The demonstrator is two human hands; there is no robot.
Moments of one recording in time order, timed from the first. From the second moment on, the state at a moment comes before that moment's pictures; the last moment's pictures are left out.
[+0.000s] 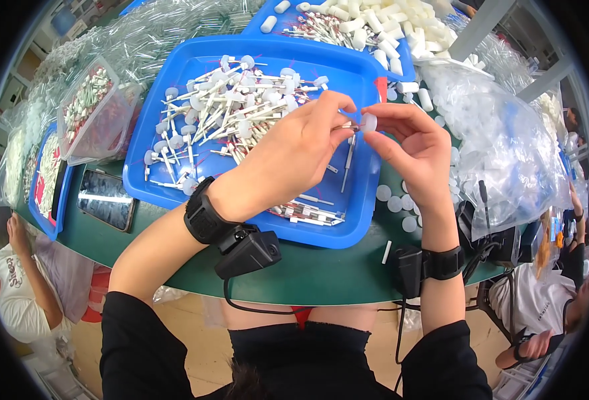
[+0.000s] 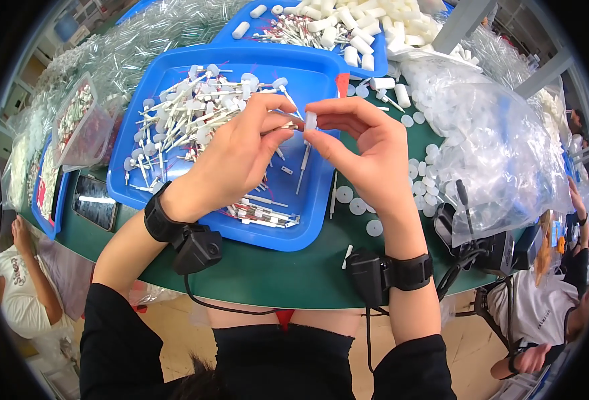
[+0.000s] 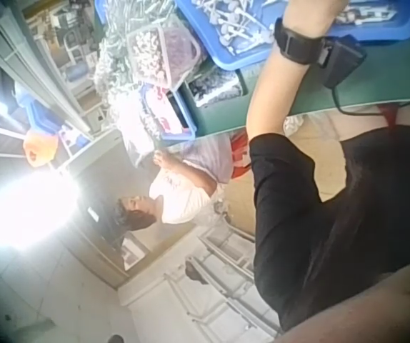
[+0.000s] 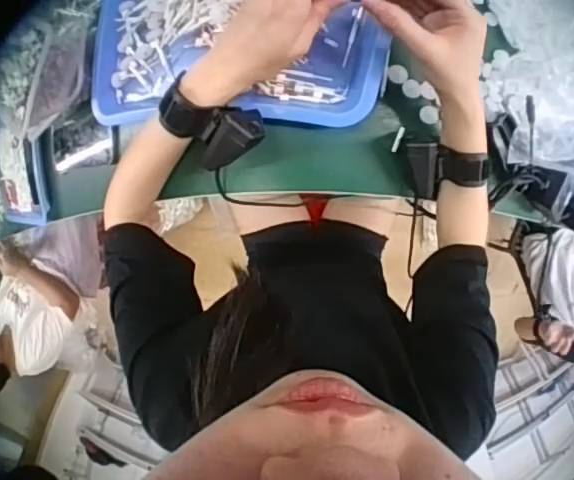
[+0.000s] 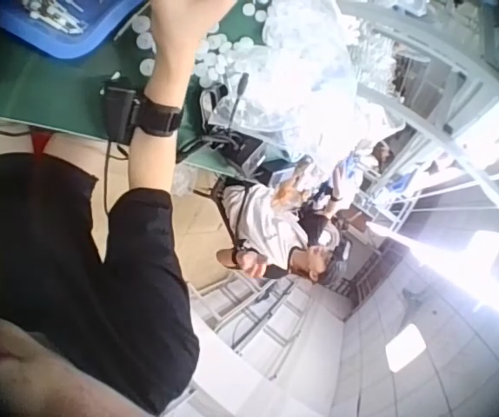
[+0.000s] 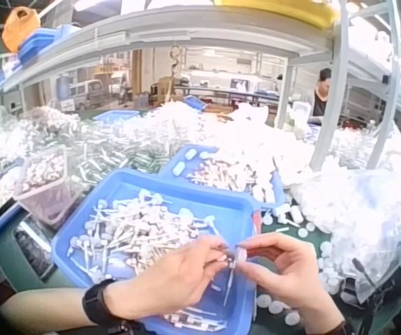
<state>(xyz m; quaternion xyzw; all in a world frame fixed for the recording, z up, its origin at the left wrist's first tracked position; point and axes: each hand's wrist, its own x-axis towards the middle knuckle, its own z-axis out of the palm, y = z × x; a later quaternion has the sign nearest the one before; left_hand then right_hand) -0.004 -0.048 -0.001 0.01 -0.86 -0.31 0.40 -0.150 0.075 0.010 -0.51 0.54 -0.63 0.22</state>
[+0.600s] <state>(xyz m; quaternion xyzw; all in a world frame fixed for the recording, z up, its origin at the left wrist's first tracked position) -0.002 -0.057 0.008 -0.02 -0.88 -0.20 0.43 -0.142 0.075 0.008 -0.52 0.57 -0.62 0.17</state>
